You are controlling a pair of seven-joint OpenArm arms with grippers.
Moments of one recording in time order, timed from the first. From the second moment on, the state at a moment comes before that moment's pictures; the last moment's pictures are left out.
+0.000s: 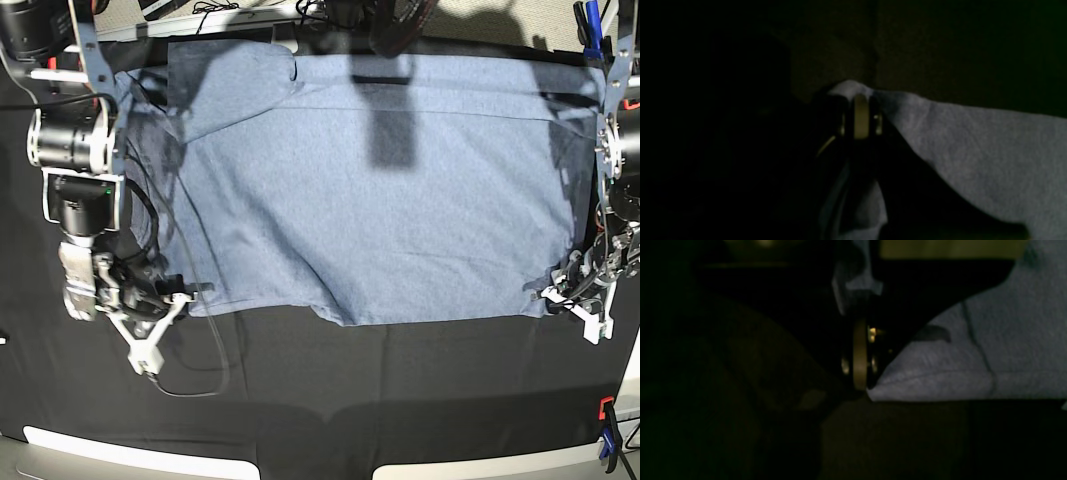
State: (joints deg) left arm -41.0 -23.8 0.9 10.2 -20.5 -26.9 5.2; right arm 39.0 16.9 2.6 29.3 5.2 31.3 -31.4
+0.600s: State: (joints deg) left arm -31.1 -31.4 0.9 28.4 -34.8 -34.6 14.0; right arm 33.9 16.9 2.4 47.2 8.3 31.2 -33.2
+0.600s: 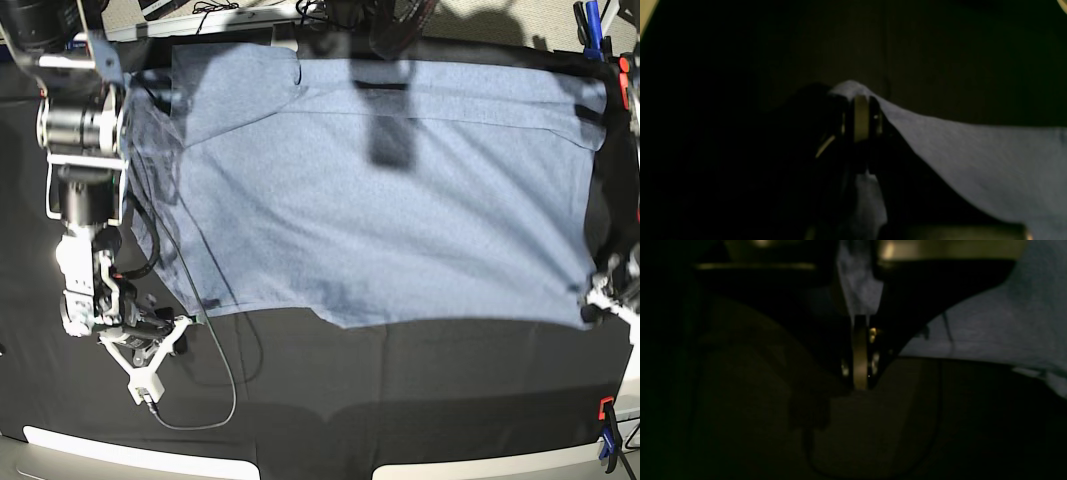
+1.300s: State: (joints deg) left arm -28.2 -28.5 -4.8 32.3 -35.0 -33.9 14.1; right arm 38.3 16.1 2.4 34.6 6.2 31.2 -29.0
